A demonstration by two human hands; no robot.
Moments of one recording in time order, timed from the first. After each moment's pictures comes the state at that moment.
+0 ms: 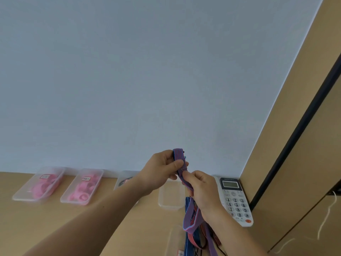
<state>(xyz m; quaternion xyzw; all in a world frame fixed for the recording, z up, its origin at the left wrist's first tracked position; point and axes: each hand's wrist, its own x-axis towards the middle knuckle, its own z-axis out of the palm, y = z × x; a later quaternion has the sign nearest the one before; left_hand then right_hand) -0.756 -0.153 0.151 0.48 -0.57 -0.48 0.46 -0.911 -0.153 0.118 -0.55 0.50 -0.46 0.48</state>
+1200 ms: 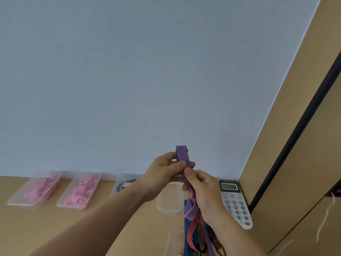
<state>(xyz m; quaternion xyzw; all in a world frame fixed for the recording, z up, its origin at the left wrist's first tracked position) -0.768 -0.147 0.157 0.41 -0.52 -0.56 0.50 -0.913 -0.147 0.128 -0.53 0.41 -0.51 0.54</state>
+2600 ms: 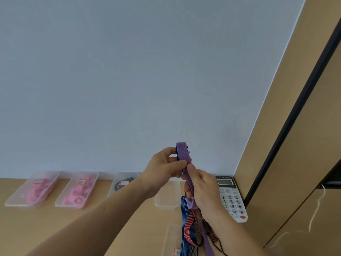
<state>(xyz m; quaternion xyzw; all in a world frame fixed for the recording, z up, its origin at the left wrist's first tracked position) -0.782 -0.143 0.165 0.45 -0.51 -0.53 0.51 -0.925 -0.144 0.117 -0.54 0.47 -0.50 0.48</state>
